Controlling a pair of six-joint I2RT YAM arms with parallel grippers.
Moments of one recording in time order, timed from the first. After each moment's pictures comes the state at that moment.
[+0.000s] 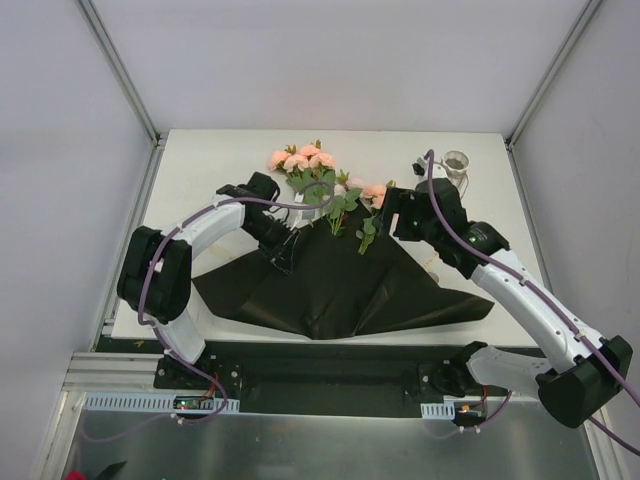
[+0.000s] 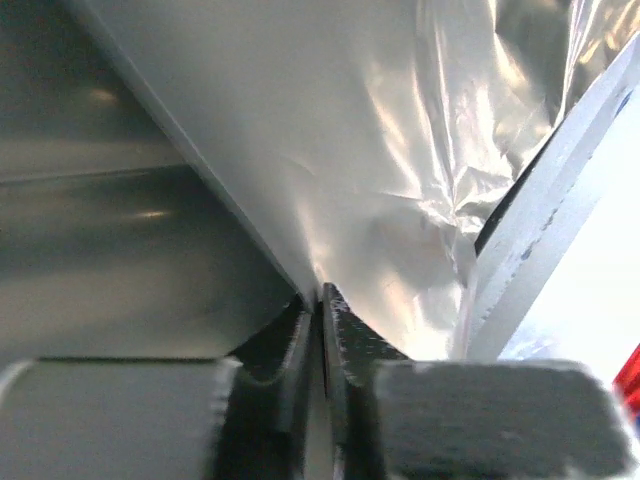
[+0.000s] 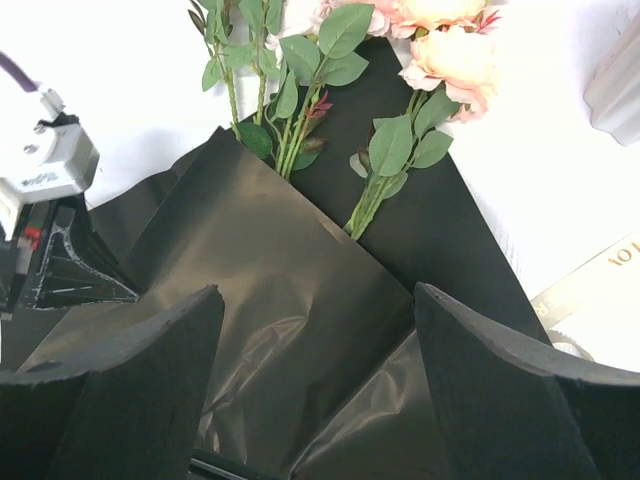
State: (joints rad) left arm -0.38 1.73 1.21 -0.87 0.70 0.32; right arm 0.60 1.13 1.08 -0.57 0.14 0.51
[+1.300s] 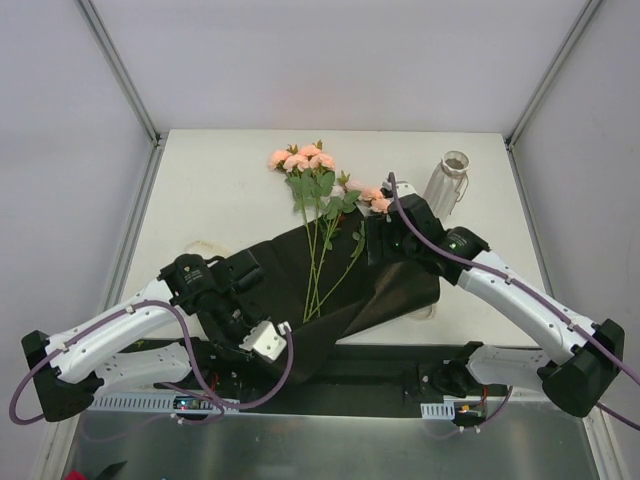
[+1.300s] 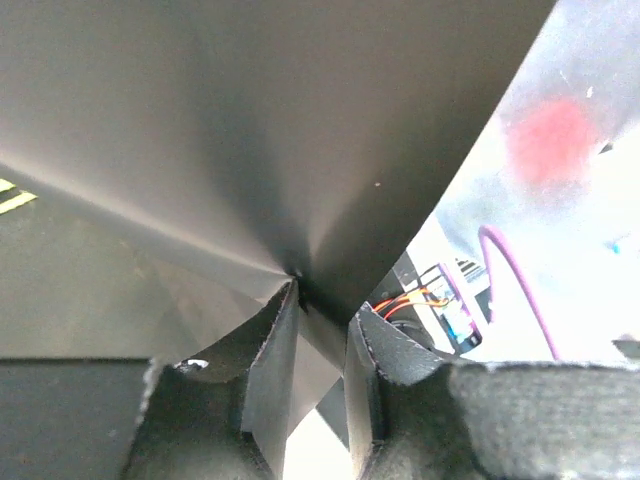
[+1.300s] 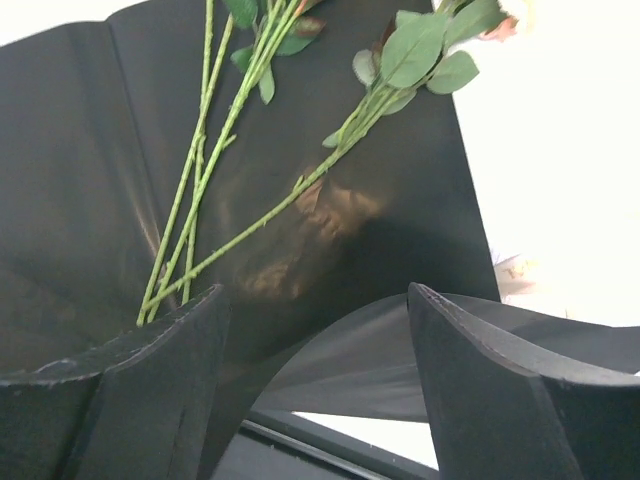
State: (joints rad) left arm -0.92 0.95 0.95 -1.44 0.67 1.02; right arm 0.73 1.18 1.07 -0.68 0.17 0.42
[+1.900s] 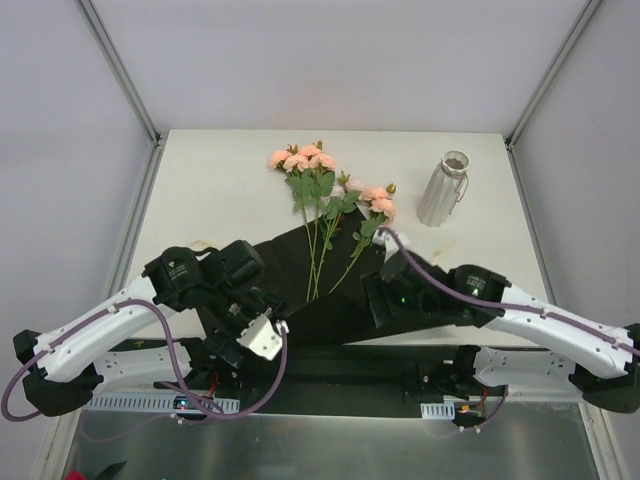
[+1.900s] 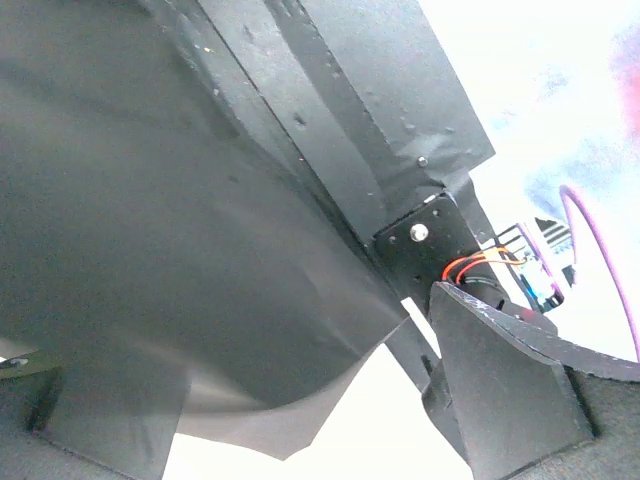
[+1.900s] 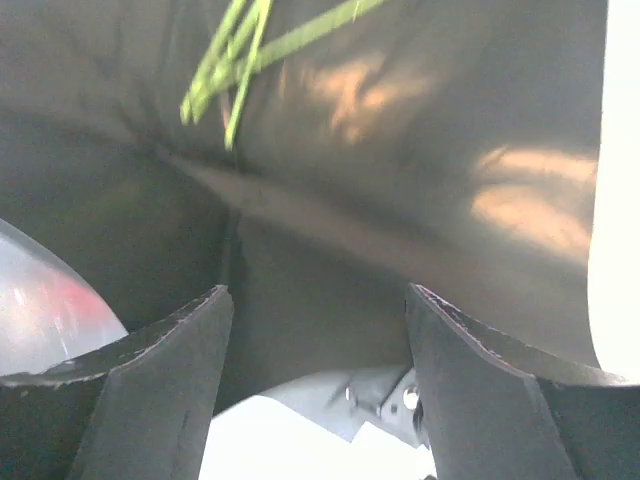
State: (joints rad) left arm -0.99 0.96 1.11 -1.47 0.51 1.10; right arm 1.11 1.01 1.13 -1.02 0.26 0.58
